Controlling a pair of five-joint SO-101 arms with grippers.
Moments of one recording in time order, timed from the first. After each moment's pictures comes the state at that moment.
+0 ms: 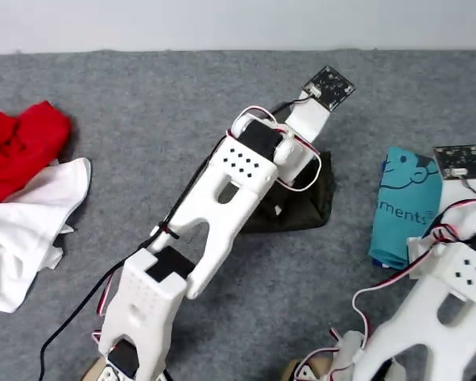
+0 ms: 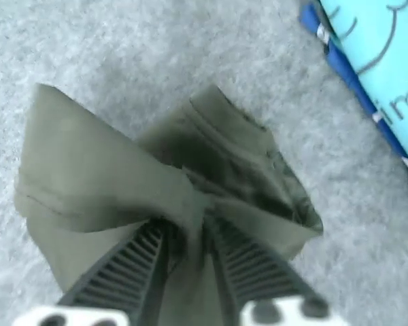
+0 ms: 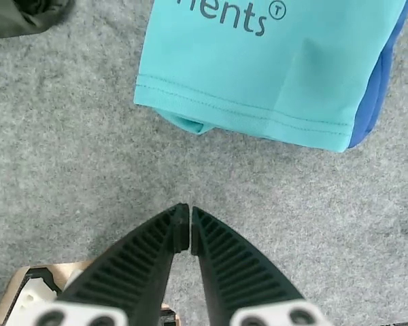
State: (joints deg) left arm 33.0 34.3 -38.9 77.2 0.8; right arm 33.8 -36.0 22.3 96.0 35.2
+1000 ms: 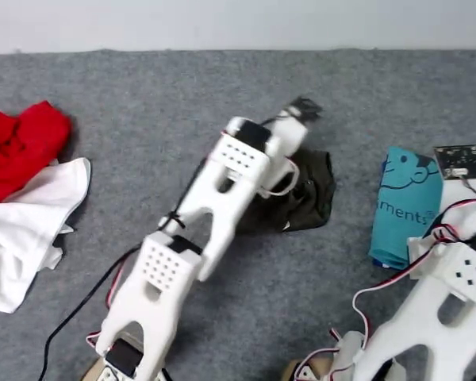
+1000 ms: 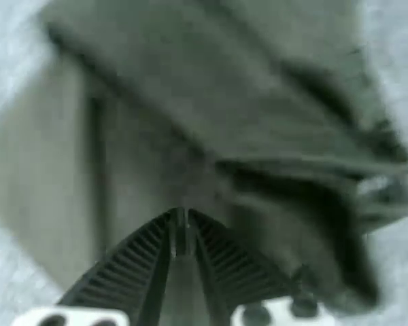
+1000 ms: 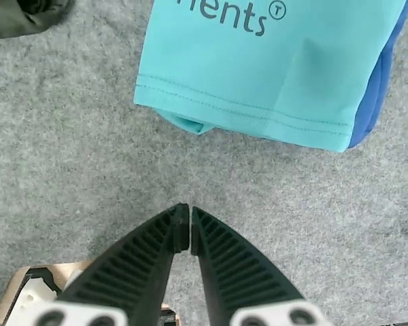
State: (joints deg) left arm 30.6 52.8 -53.8 90.8 -4.4; right arm 33.8 -36.0 22.3 96.0 35.2
